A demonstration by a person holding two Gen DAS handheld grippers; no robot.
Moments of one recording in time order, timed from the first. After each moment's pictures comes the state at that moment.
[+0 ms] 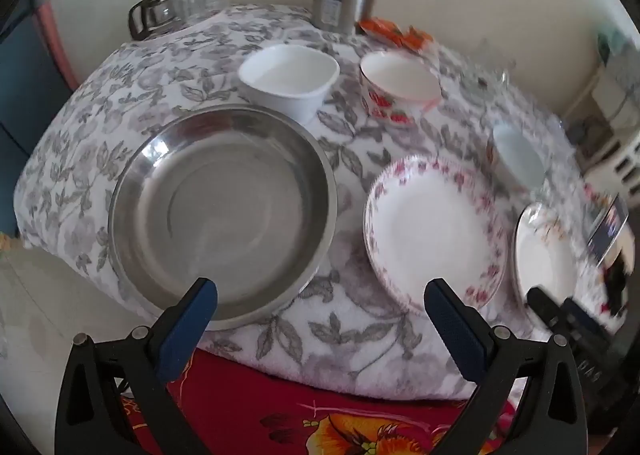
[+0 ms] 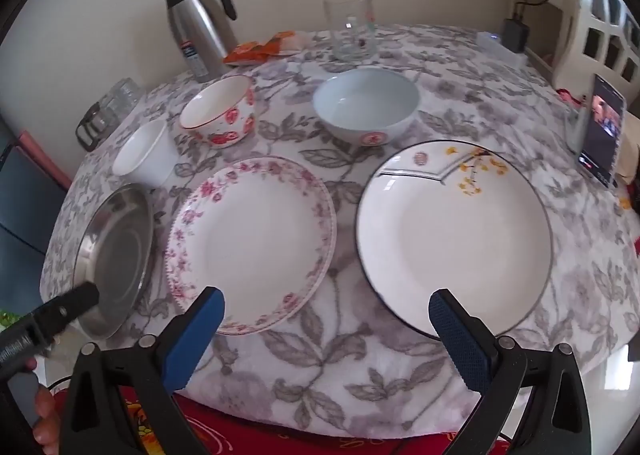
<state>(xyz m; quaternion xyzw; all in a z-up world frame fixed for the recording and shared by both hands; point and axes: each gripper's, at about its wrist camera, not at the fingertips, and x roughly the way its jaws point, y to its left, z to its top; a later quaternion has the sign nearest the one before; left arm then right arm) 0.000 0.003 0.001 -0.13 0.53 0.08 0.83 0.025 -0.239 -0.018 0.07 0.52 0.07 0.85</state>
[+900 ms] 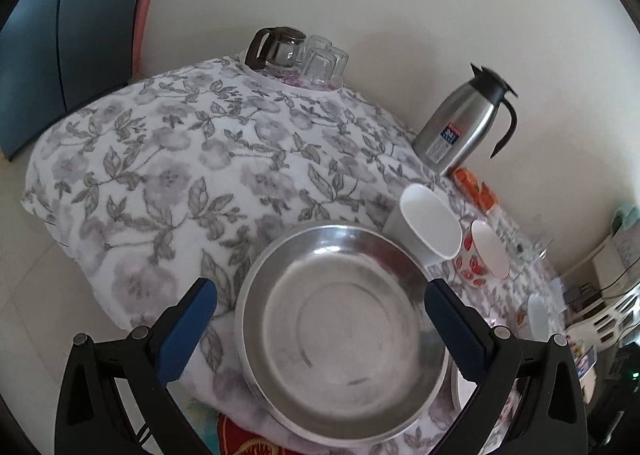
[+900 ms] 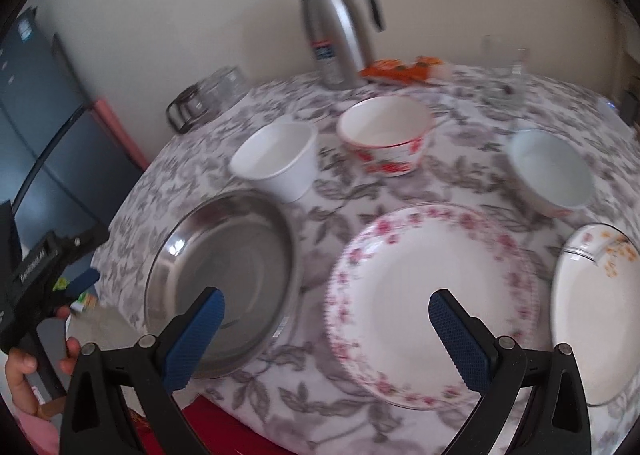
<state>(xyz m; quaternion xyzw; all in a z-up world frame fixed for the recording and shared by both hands) -0.030 0.187 -0.004 -0.29 0.37 0.14 0.87 0.048 -0.101 -0.010 0.05 0.47 0.22 0.85</state>
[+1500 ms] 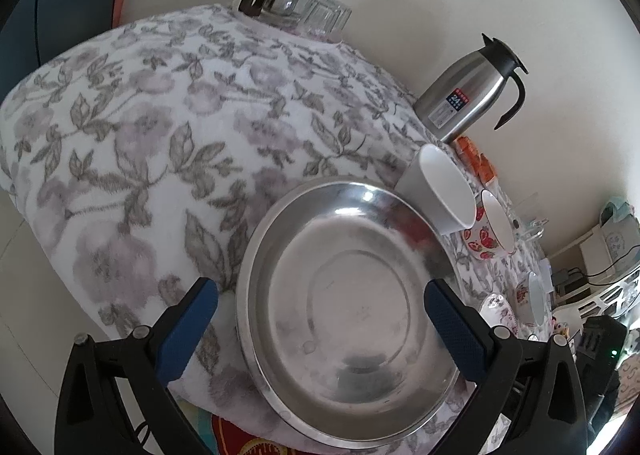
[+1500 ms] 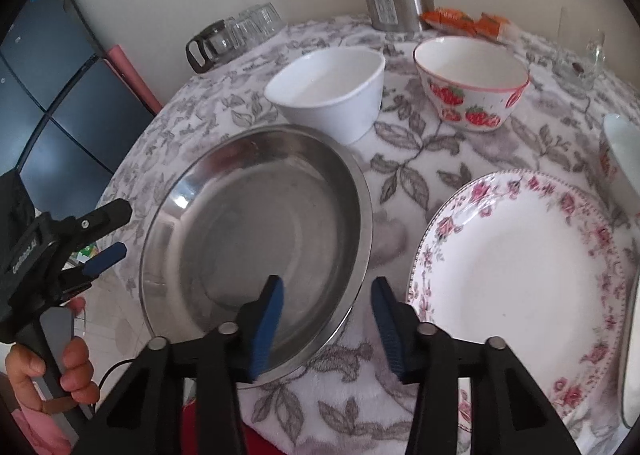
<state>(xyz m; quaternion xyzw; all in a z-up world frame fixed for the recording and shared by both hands) -0.020 0.206 -0.055 -0.32 0.43 0.09 0.84 0.063 -0.041 -0.060 0.02 0.53 0.26 0.81</state>
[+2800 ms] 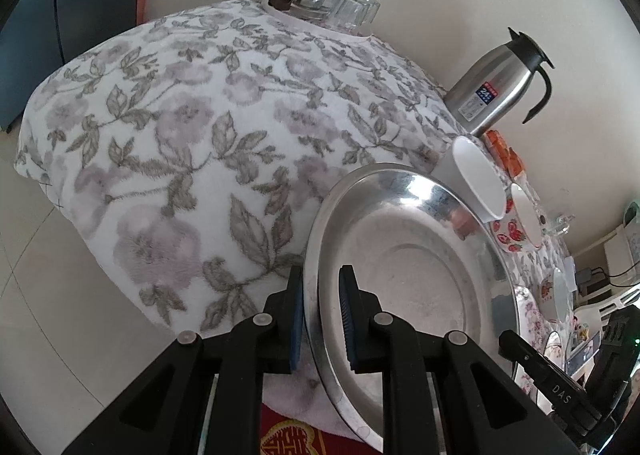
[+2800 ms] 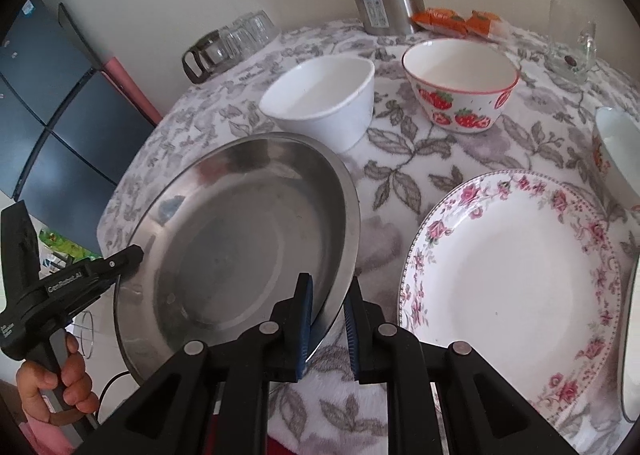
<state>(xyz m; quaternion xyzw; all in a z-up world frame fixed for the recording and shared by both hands) -0.031 0.211 -0.044 -0.29 0.45 0.14 0.83 0.063 -0.051 -0.048 0.04 0.52 0.26 0.81</state>
